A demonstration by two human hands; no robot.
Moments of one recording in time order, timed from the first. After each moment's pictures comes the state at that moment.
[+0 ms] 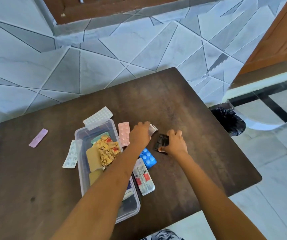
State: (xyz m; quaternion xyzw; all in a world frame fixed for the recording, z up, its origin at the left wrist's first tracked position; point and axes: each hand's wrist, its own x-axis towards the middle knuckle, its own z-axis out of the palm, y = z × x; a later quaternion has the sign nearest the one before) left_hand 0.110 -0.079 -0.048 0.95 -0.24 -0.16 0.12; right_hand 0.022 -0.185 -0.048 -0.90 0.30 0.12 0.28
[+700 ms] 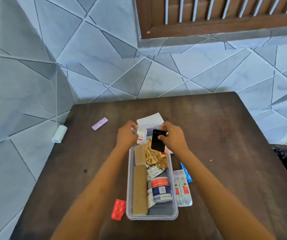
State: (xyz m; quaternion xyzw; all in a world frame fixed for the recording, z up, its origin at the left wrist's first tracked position) left_hand 0.126 0.111 0.024 0.93 0.07 -0.06 0.36; right_hand 0.099 -0.054 0.019 -0.92 0.02 -0.01 0.40
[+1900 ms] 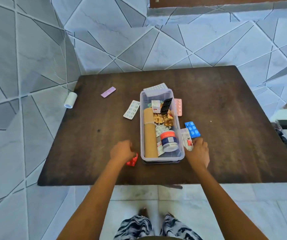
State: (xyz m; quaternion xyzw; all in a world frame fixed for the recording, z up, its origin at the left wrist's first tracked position) left_hand -0.042 0.187 -0.033 0.96 0.04 -0.24 0.15; right_hand -0.080 -0.052 -0.060 -0.89 0.32 0.03 0.31
